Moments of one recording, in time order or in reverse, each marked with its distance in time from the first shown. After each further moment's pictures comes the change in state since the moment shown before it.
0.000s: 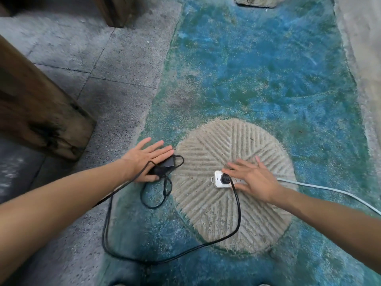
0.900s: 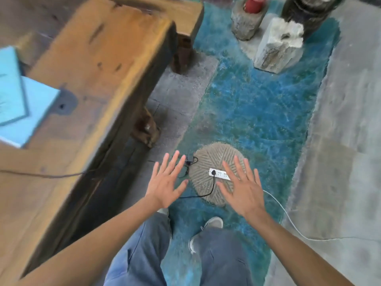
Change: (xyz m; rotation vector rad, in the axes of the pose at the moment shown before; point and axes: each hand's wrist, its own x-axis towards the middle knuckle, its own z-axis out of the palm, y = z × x) left_hand -0.418 0.096 -0.444 -0.805 0.251 -0.542; right_hand -0.304 -0.216 -0.482 -0.005 0.062 0.203
